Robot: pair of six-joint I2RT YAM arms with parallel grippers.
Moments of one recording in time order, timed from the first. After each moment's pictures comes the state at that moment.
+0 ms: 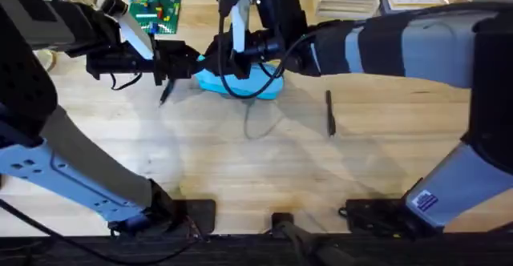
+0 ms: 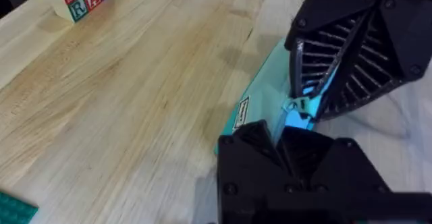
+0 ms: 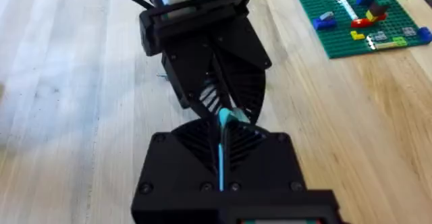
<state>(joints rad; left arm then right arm) 0.35 1.91 1.12 -0.84 1.19 1.51 0.66 1.93 1.18 0.23 -0.65 -0.34</state>
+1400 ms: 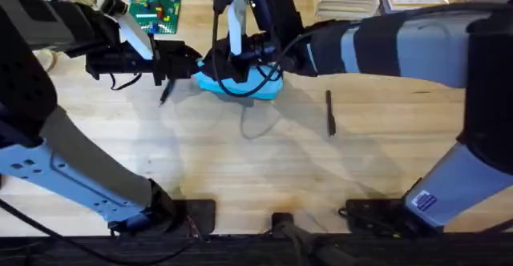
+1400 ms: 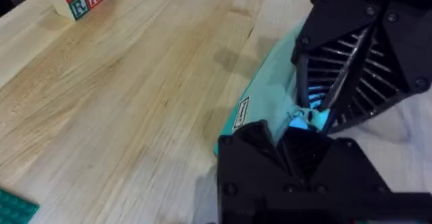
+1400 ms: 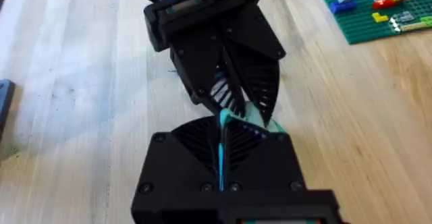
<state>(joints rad) 0.35 1.91 1.12 -0.84 1.19 1.51 0.67 1.94 1.20 0.16 -0.66 -0.29</state>
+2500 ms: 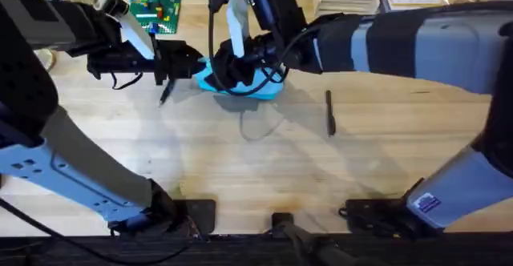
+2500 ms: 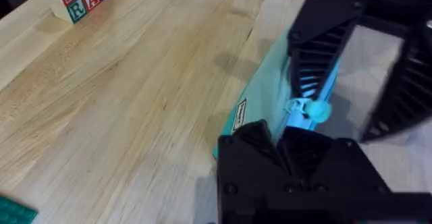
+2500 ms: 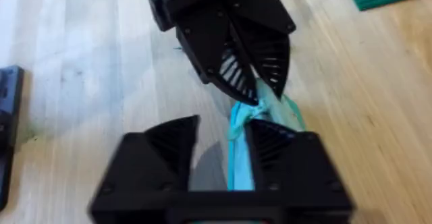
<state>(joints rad) 0.35 1.91 1.12 -0.84 1.19 1.51 0.67 1.90 1.21 -0.01 -0.61 -0.29</state>
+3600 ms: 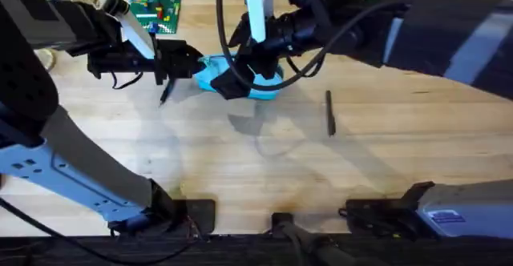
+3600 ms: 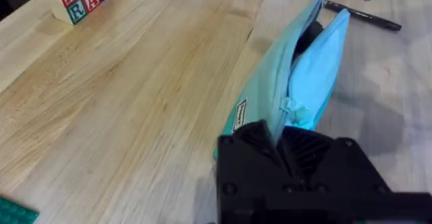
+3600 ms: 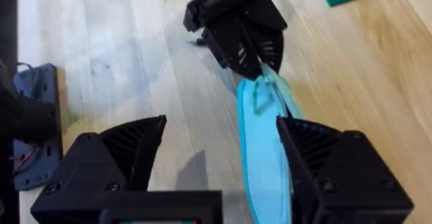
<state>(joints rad) 0.34 1.91 1.13 -0.83 1.19 1.51 0.68 1.59 1.21 -0.33 -0.50 -0.29</state>
